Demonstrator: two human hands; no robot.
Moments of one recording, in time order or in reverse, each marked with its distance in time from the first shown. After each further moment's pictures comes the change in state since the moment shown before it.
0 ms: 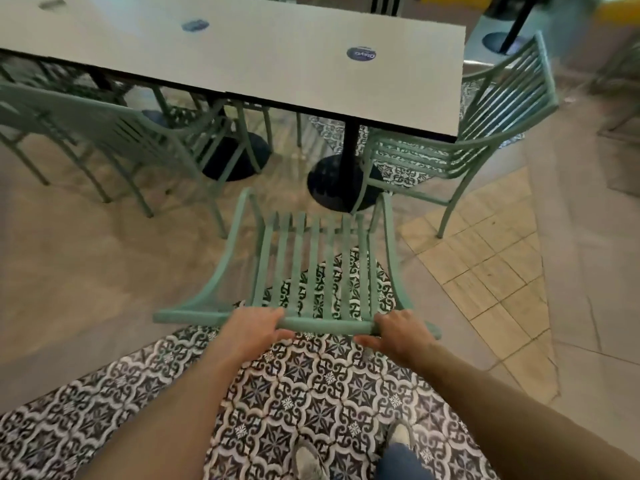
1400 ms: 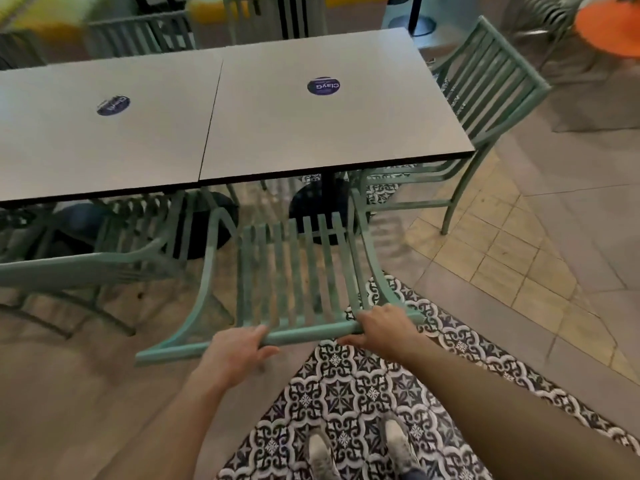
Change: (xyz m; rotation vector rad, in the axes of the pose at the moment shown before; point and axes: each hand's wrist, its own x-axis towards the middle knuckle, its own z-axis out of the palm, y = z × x) left_hand 0.192 -0.311 -0.129 0.179 0.008 0.190; right_hand 0.293 -0.132 -0.103 0.103 0.106 0.241
